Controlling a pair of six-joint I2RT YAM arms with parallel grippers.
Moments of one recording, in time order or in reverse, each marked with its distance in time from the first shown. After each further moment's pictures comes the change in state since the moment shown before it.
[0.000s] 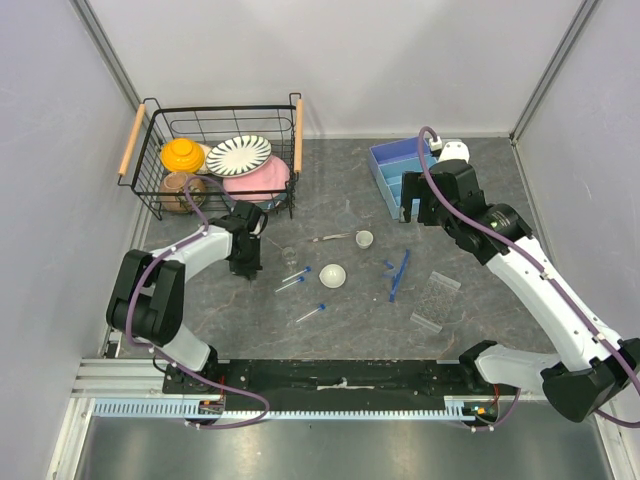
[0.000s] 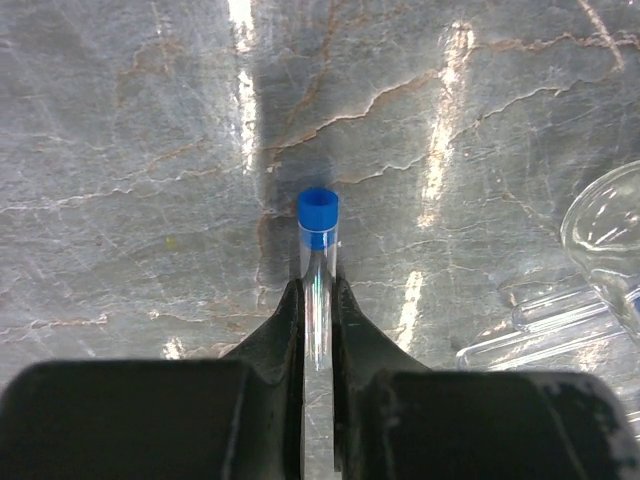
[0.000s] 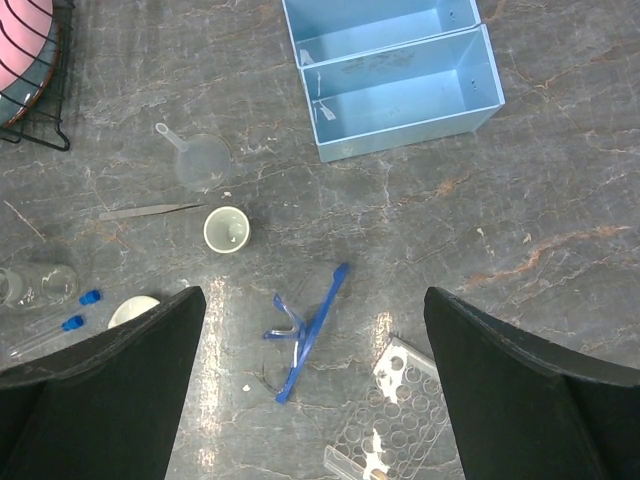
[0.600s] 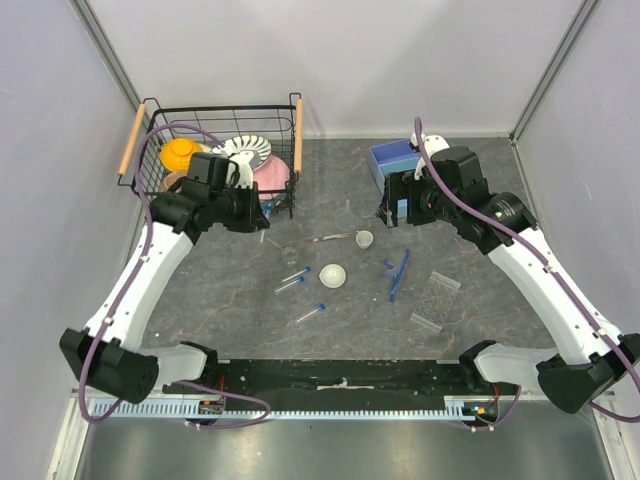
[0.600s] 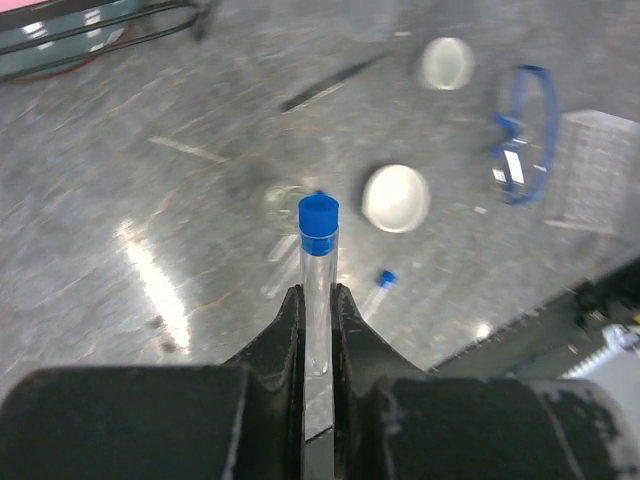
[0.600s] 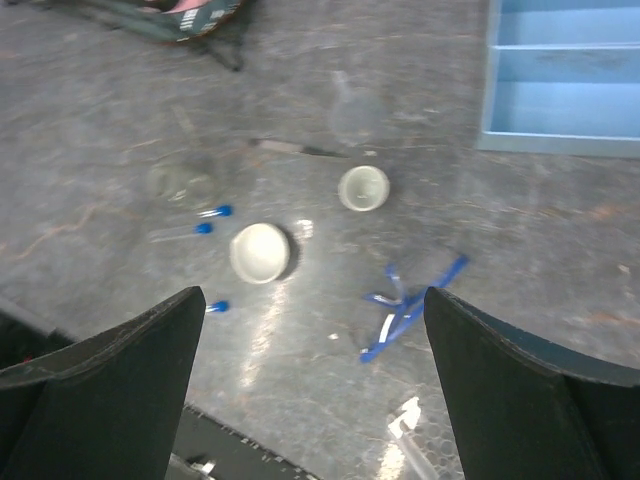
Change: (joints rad) left arm -0.009 -0.299 0.436 -0.286 0.293 0.138; right arm 0.000 0.048 0.110 -0.058 -0.329 -0.049
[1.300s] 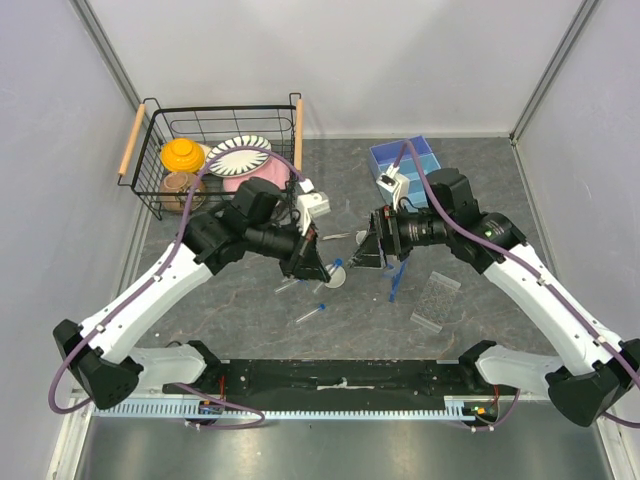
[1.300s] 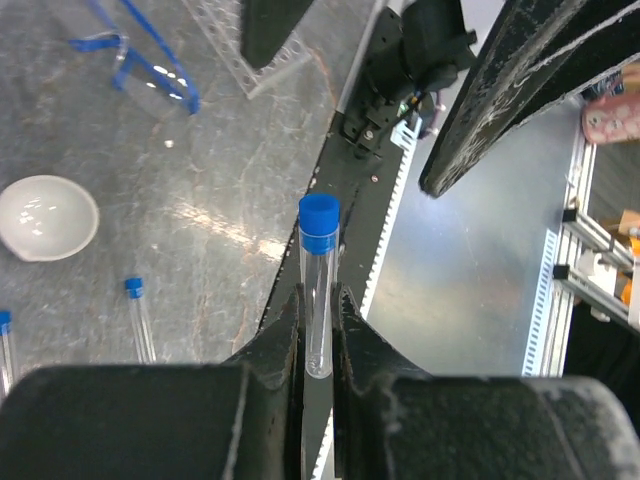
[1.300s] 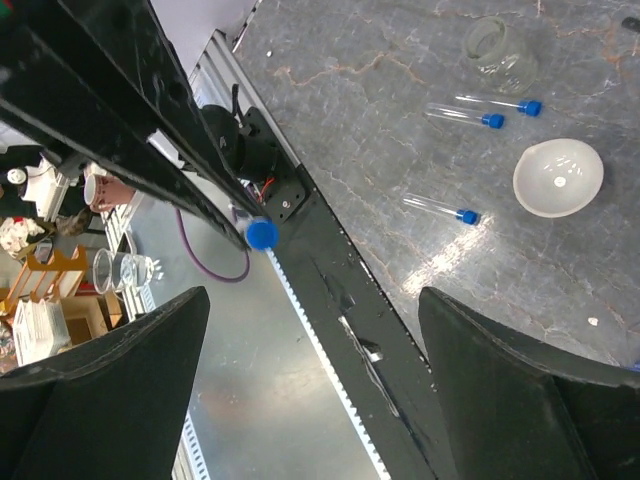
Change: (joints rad) left arm -0.366 -0.090 -0.054 0.101 0.498 0.074; right arm 0.051 -0.073 -0.173 0.130 -0.730 0.106
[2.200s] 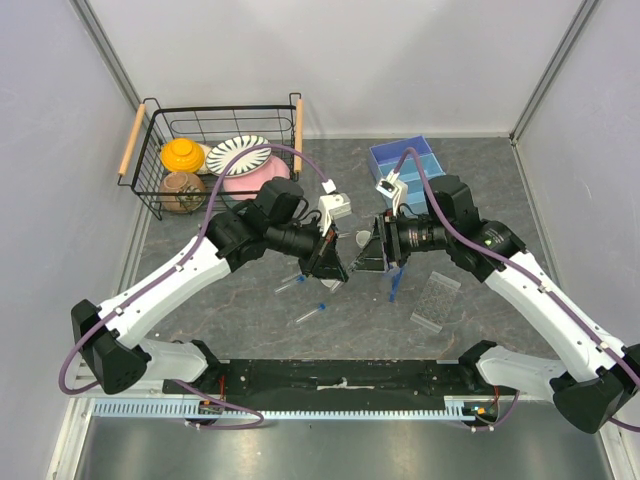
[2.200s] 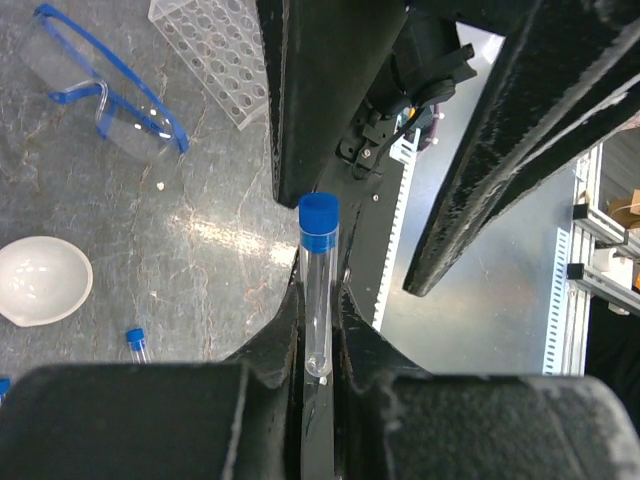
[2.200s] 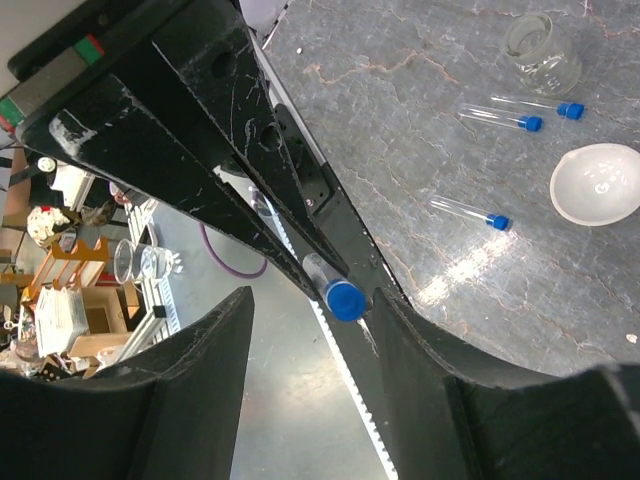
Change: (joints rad) left arm -0.113 0.103 0.011 0.130 -0.021 -0.001; right arm 0.023 -0.047 -0.074 0.076 -0.043 0.048
